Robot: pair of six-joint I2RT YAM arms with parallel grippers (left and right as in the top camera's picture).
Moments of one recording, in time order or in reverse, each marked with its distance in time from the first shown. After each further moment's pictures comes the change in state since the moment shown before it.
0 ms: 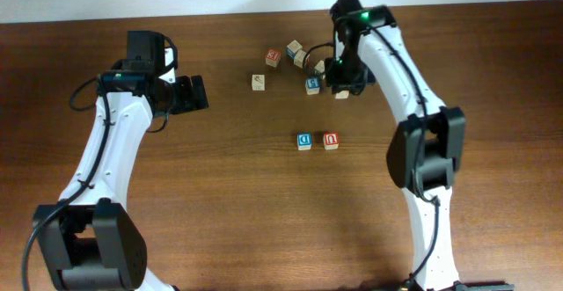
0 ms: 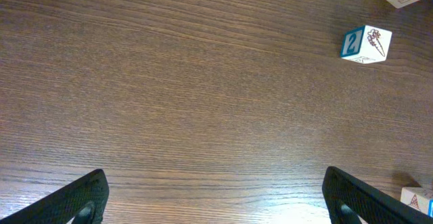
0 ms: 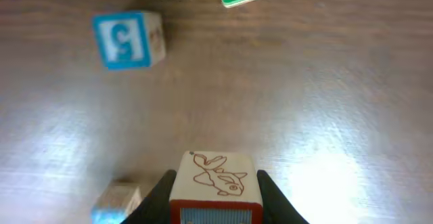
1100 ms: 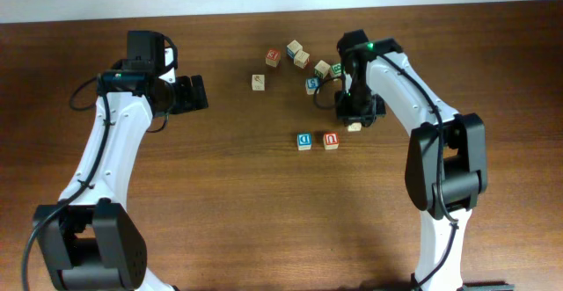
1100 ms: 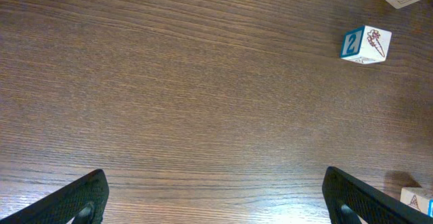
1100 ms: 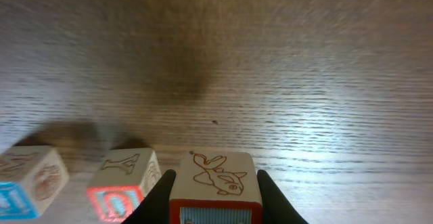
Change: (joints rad) left arm 0.000 0.000 0.000 0.000 0.000 0.000; right arm 0.000 -0.216 -0.542 0.208 0.052 0.026
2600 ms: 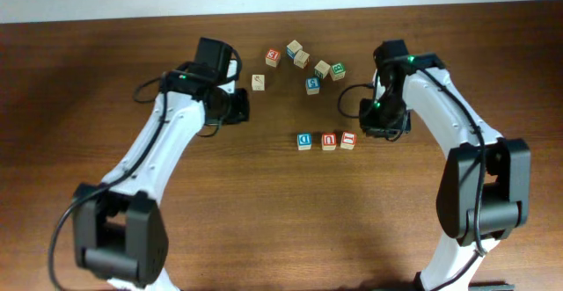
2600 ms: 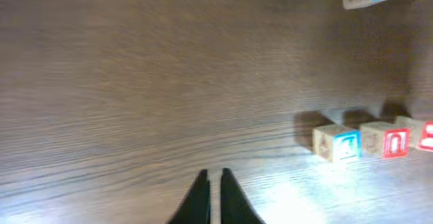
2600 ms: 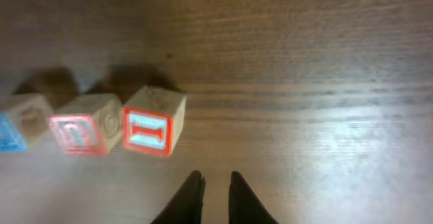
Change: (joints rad) left arm -0.256 0.071 0.002 0.002 0.099 -0.080; right arm -0.117 -0.222 -0.264 0.090 -0.114 0.003
